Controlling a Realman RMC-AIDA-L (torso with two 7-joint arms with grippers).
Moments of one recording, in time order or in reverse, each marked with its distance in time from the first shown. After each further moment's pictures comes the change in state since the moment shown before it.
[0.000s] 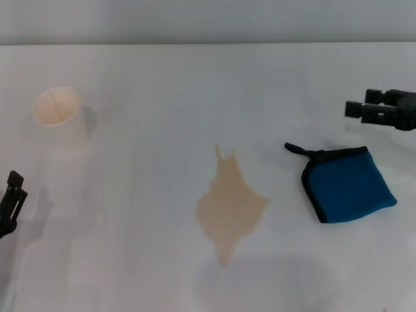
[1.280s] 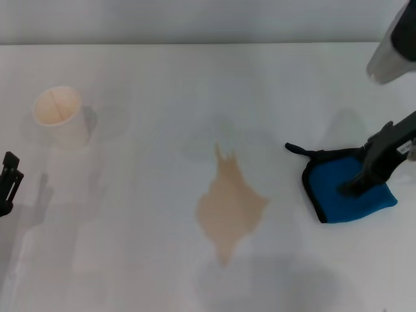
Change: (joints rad) left arm -0.056 -0.003 -0.006 -0.045 -0.023 0.022 0.000; right arm 0.254 0.042 -0.411 -0.396 -0.770 -0.251 0.462
